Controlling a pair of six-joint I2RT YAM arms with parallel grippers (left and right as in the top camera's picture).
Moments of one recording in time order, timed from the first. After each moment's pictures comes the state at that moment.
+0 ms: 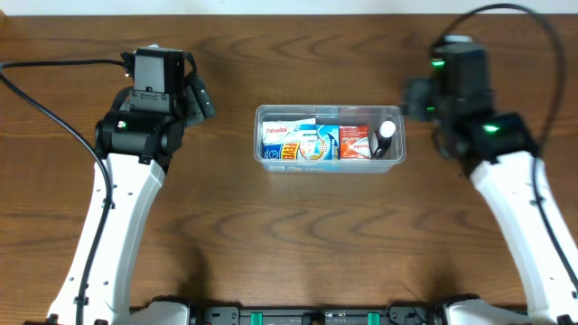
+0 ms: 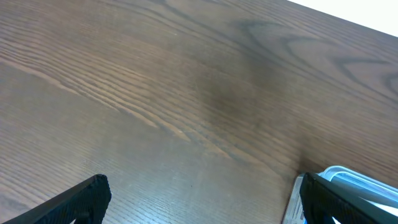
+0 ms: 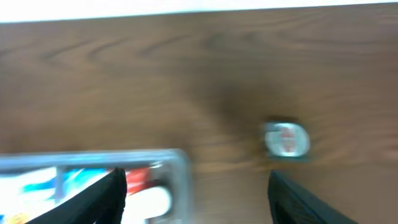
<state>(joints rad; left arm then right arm) -0.14 1.41 1.37 -0.87 -0.30 -0.43 0.16 1.41 1.33 -0.69 0.22 0.22</state>
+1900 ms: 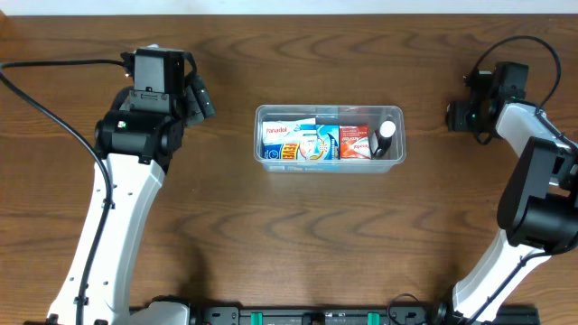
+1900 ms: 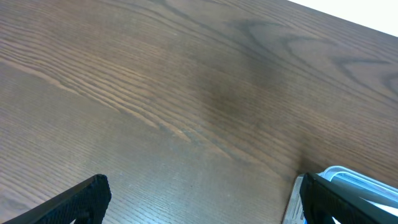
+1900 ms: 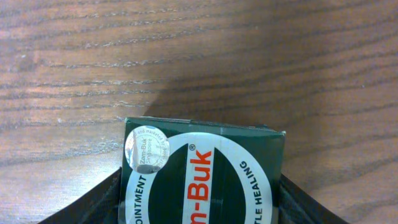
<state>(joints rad) -0.14 1.41 1.37 -0.87 -0.30 -0.43 -0.26 2.08 1.33 -0.37 -0.10 -0.19</state>
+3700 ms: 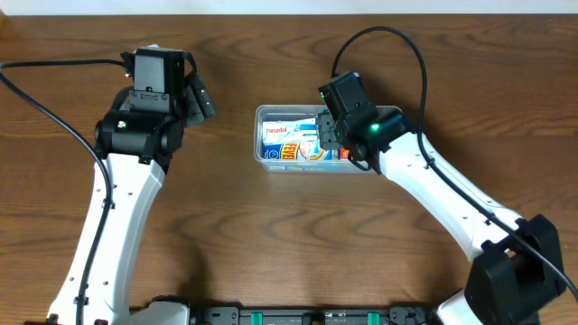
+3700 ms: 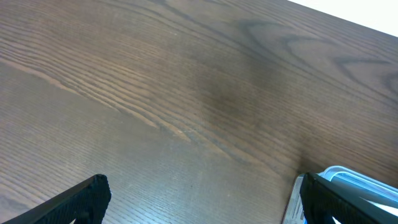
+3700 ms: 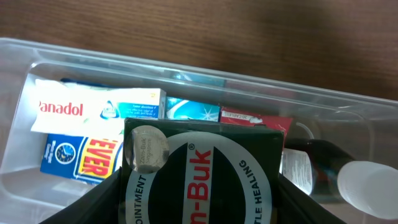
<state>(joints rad) -0.14 1.41 1.37 -0.87 -0.30 -0.43 0.57 1.70 1.33 -0.67 0.20 0.42</state>
